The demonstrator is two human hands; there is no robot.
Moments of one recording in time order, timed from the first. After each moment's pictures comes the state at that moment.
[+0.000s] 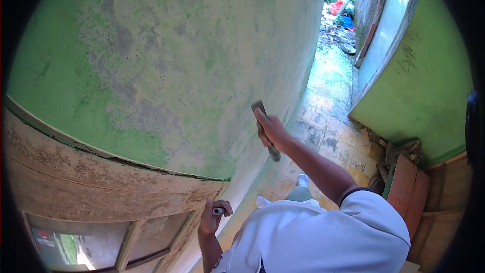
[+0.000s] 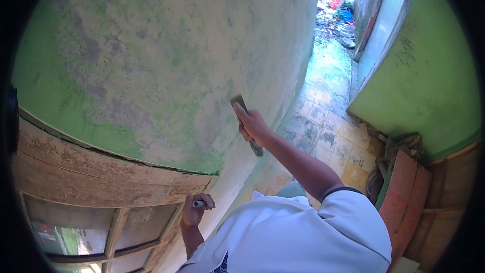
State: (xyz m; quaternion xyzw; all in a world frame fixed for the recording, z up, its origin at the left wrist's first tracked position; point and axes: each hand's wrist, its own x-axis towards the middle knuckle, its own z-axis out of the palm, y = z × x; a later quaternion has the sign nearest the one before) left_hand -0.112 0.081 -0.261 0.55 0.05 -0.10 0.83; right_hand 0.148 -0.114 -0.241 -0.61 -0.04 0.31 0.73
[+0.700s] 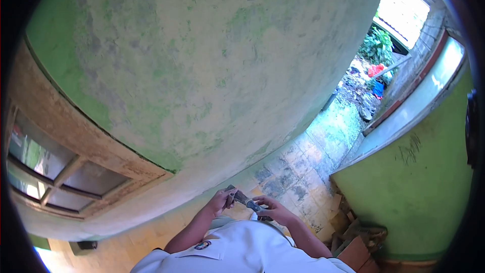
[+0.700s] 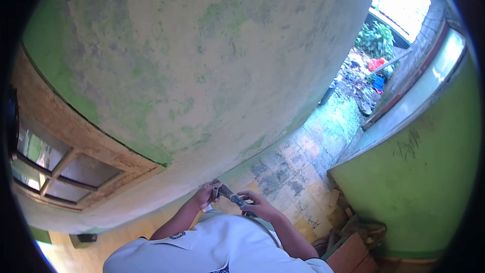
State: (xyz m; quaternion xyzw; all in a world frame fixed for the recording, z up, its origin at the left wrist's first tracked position) left_hand 0.027 -0.155 -0.364 0.43 0.26 -0.11 0.86; right_hand 0.122 -0.380 -0.318 -0.58 -0.19 0.55 0.57
